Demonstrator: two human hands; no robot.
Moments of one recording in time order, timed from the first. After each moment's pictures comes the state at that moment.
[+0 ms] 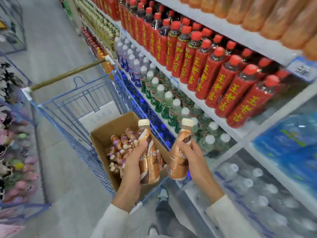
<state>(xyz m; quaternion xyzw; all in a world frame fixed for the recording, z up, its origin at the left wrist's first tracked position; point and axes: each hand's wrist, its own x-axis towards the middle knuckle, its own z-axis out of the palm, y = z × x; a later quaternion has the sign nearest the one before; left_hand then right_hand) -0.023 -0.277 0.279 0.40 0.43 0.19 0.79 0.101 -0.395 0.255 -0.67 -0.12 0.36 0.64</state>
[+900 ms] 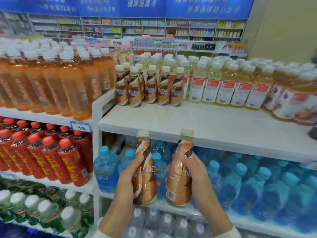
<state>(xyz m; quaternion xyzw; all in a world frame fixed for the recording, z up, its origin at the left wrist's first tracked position) 0.174 -0.626 0.398 0.52 0.11 -0.08 0.84 0.163 -0.792 0.405 -0.64 0.01 -0.02 0.77</state>
